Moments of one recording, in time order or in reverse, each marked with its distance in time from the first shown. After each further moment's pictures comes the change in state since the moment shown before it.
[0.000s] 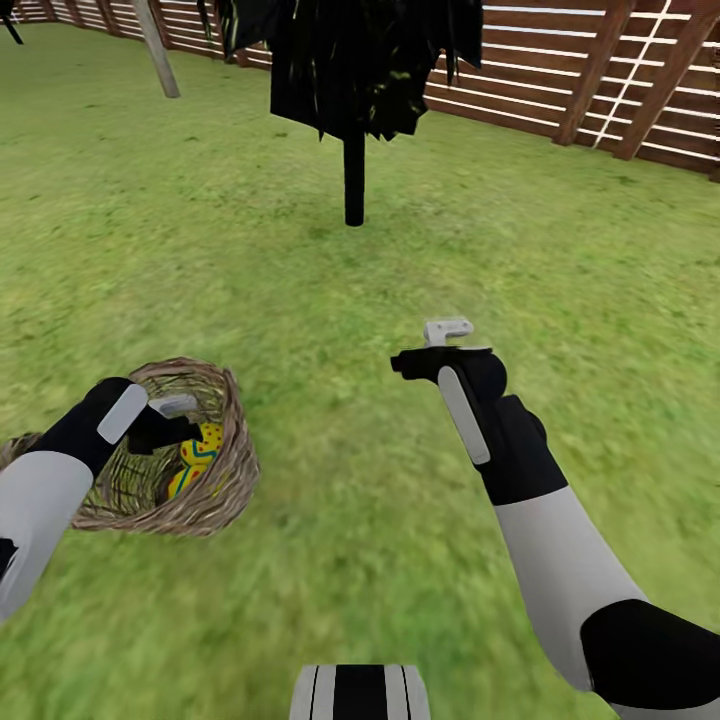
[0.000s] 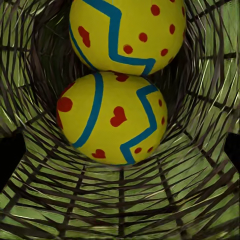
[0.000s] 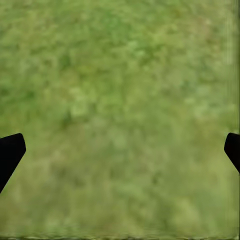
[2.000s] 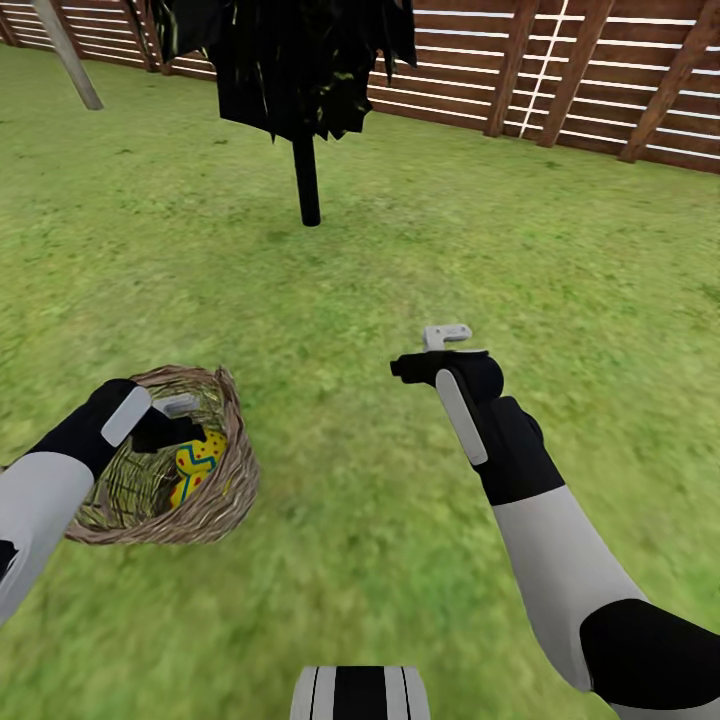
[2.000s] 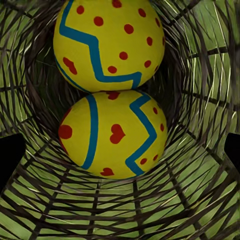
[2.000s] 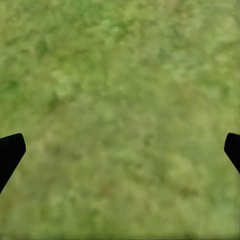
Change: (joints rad) left arm 0.002 0.005 -0.055 -0.002 0.000 -0.026 -0.044; right arm 0.000 0.001 0.001 0.032 0.000 -0.005 0.000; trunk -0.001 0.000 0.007
